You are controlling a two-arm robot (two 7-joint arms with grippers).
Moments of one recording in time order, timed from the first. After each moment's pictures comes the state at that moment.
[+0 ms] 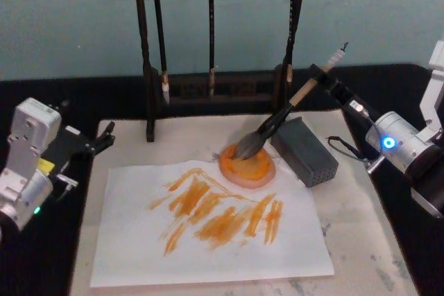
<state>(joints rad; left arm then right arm) -0.20 0.60 0.45 -1.41 -0.25 -0.12 0.03 0.42 0.30 -0.24 -1.11 1.09 0.23 0.45</state>
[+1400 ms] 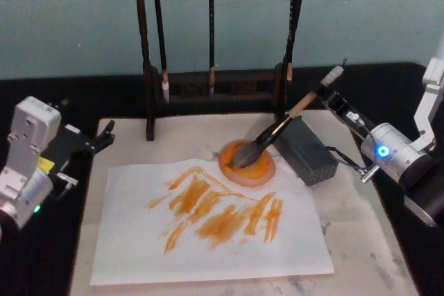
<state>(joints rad) -0.20 0.60 0.45 -1.41 -0.25 -0.12 0.03 0.41 0.31 -0.30 -1.08 1.22 0.22 0.36</state>
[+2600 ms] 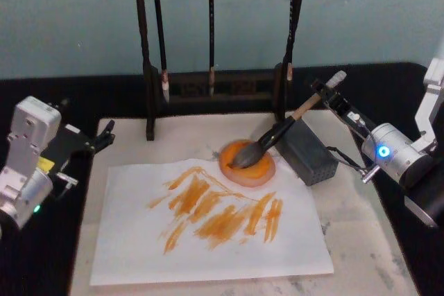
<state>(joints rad) -0.20 0.60 0.45 -1.41 -0.25 -0.12 0.03 0.41 0.33 -0.32 -1.09 1.23 0.20 0.34</state>
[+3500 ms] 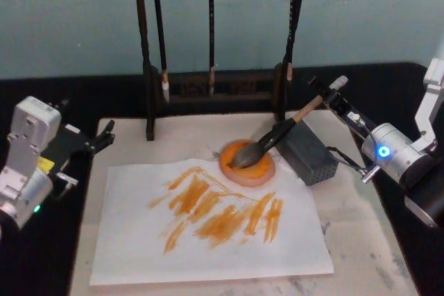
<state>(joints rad) -0.20 0.60 0.45 -1.41 -0.25 -0.12 0.03 0.41 0.33 -0.32 -1.09 1.23 0.20 0.34</state>
